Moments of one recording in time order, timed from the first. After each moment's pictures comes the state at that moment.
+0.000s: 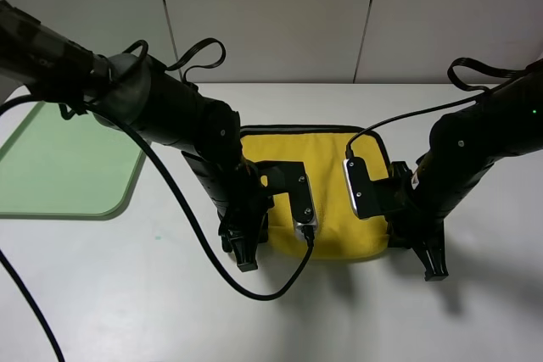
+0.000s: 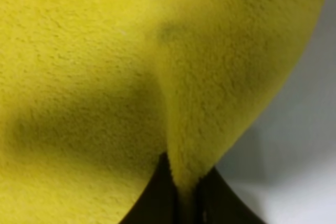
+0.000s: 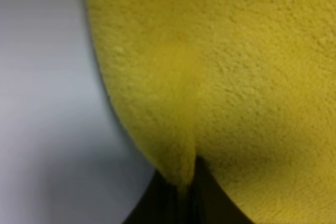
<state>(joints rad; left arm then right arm) -0.80 2.07 -1.09 -0.23 0.39 0.92 0.45 1.82 -0.67 -0.03 0.38 -1.18</state>
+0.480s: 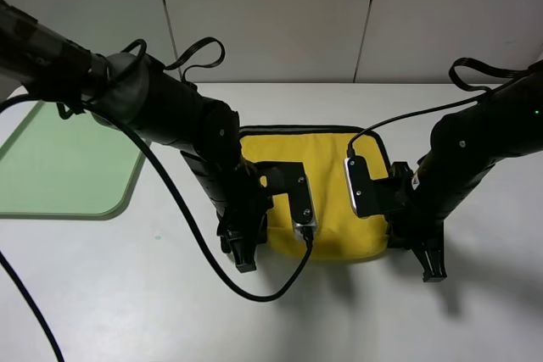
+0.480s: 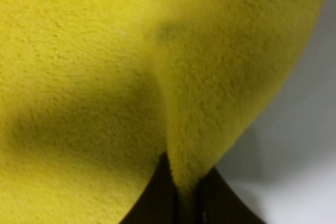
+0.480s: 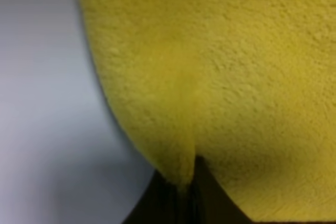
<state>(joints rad) -0.80 2.06 -1.09 -0.22 0.40 0.92 0.45 1.80 -0.67 -0.03 0.38 -1.14</state>
